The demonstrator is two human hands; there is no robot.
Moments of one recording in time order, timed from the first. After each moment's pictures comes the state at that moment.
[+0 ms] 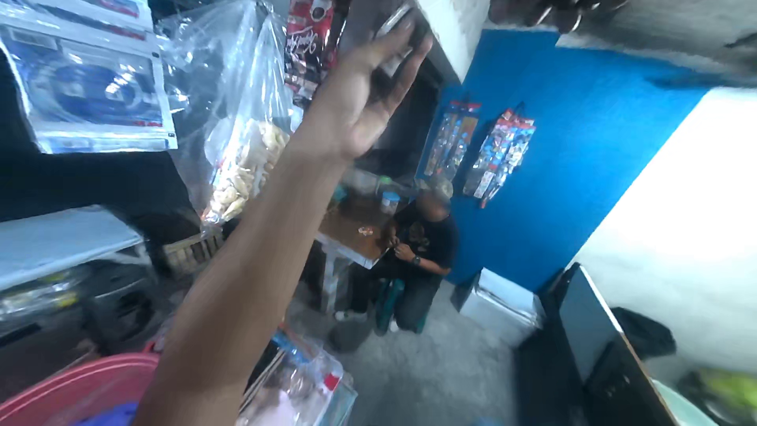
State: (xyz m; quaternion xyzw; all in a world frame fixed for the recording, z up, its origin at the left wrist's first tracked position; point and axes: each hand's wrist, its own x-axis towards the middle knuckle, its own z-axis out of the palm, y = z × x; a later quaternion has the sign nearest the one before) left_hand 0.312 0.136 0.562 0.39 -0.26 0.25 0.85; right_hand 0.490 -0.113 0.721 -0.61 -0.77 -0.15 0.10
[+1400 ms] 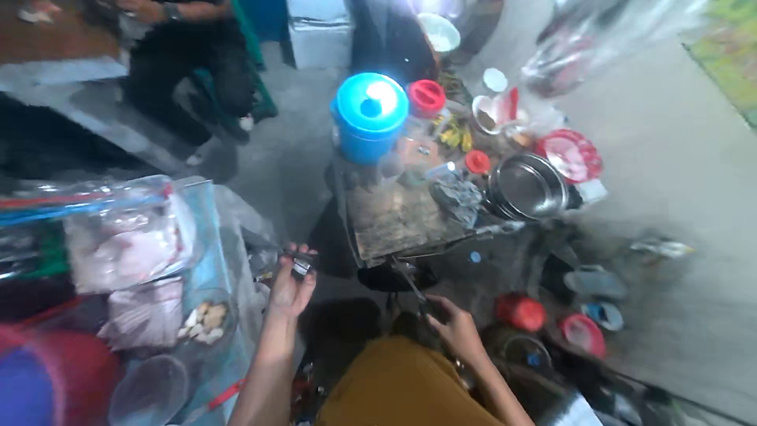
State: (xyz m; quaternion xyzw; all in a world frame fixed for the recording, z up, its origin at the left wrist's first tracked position) left_hand 0.001 -0.109 0.004 0.23 0.03 -0.22 0.95; right_hand -0.235 -0.388 0.020 -0.84 0.33 0.12 0.42
